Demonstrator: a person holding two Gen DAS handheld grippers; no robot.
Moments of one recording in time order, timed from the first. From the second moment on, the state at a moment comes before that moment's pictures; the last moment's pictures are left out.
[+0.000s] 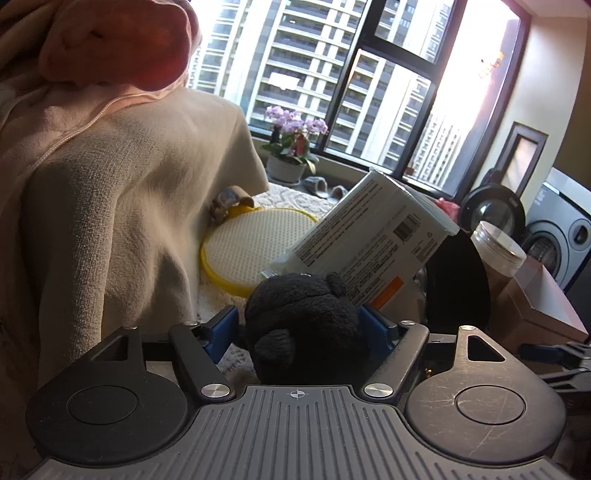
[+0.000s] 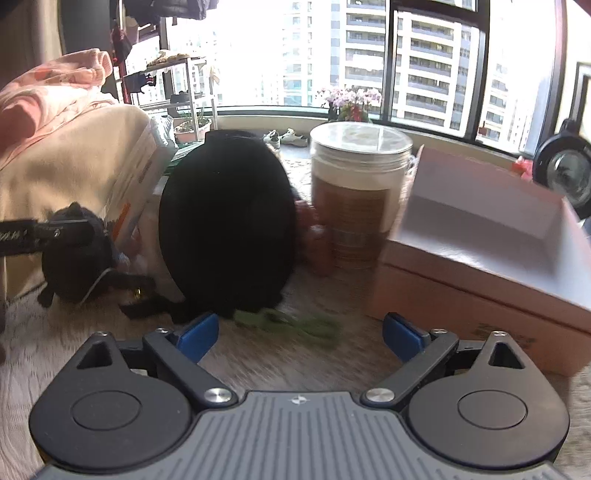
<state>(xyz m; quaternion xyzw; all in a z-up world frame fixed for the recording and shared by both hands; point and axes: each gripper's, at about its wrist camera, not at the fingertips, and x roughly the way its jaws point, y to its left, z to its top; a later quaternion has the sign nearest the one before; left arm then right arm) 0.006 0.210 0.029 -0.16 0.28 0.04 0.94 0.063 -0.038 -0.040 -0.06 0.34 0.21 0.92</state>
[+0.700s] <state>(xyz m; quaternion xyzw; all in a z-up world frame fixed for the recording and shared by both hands) -0.004 0.199 0.027 -0.15 0.28 0.02 0.95 0.068 -0.035 -0.052 -0.07 0.33 0.20 0.92</state>
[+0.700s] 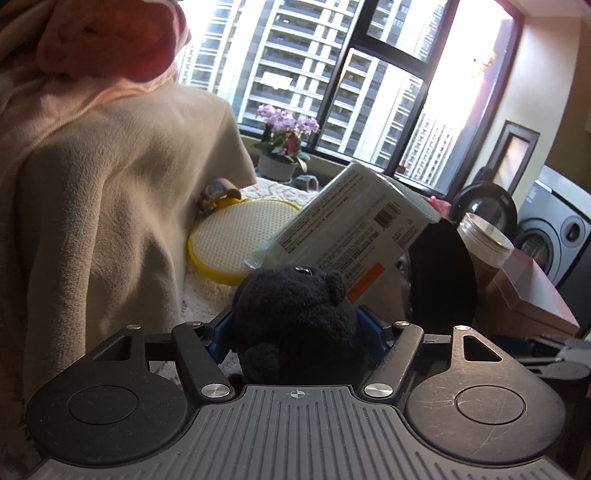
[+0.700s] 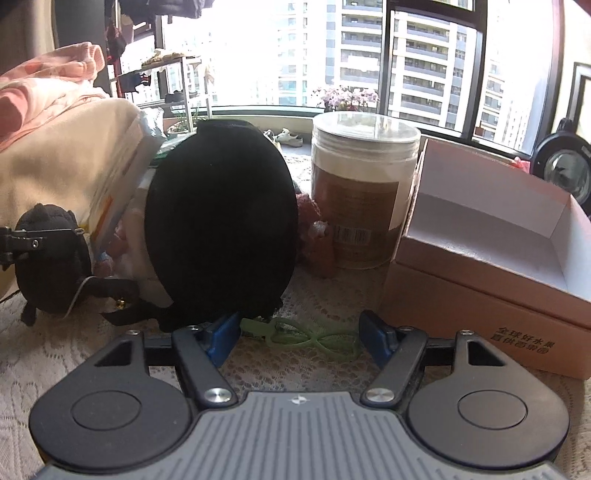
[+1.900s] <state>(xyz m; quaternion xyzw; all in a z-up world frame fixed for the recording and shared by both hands) 0.054 -0.015 0.117 -0.08 0.35 -0.28 0.89 -0.037 -0.232 -0.008 -0.04 0.22 0.09 0.97</state>
